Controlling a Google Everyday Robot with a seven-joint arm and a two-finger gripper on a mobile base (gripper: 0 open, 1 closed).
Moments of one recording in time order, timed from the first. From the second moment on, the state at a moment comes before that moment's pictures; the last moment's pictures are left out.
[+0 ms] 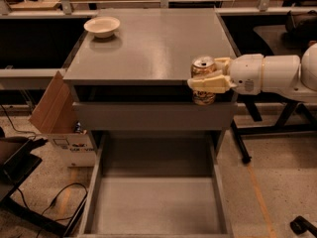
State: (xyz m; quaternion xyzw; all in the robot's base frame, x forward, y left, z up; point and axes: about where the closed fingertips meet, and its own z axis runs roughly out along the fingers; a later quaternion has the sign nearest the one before) arm 0.600 -0.114 0.908 -0.45 0.66 0.30 0.52
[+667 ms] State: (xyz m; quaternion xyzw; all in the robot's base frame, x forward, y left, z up) arm 0.571 -0.074 0.779 -0.42 0.67 0.36 0.49
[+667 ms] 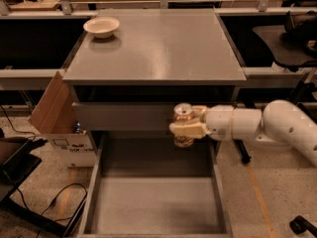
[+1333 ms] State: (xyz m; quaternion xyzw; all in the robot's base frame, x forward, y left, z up) arm 0.554 -0.032 0.686 -0.42 0.65 0.42 0.47
